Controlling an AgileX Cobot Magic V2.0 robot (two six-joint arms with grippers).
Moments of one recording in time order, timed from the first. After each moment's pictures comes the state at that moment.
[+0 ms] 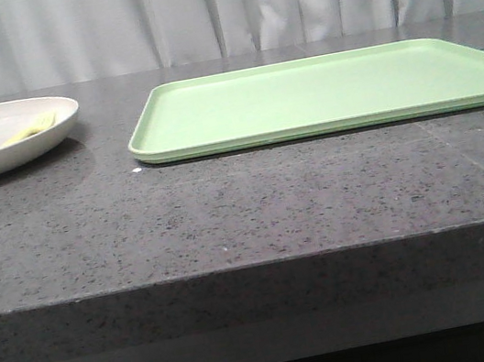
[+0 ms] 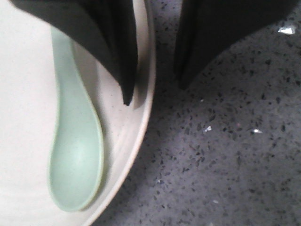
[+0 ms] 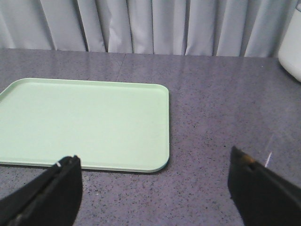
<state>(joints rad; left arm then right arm) 0.34 2.12 -1.91 -0.50 1.24 0.54 0.02 0.36 -0.59 0.05 0.50 -0.01</state>
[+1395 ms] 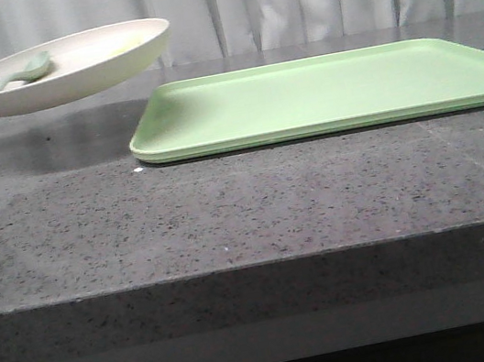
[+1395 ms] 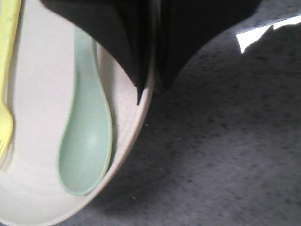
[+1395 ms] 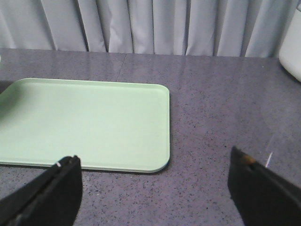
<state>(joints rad) 0.14 2.08 -1.92 -0.75 1.23 0.35 0.02 0.36 -0.59 0.05 0.50 -0.01</state>
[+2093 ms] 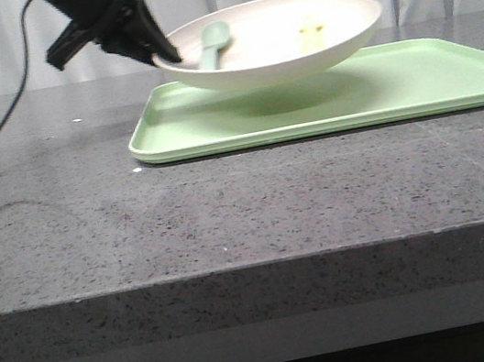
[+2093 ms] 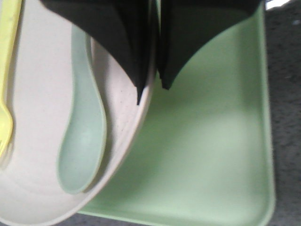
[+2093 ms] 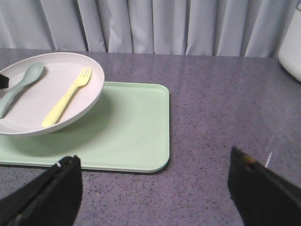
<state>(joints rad) -0.33 2.08 -1.92 -0.57 0.86 -0.04 0.02 0.36 -0.59 0.05 0.50 -0.01</state>
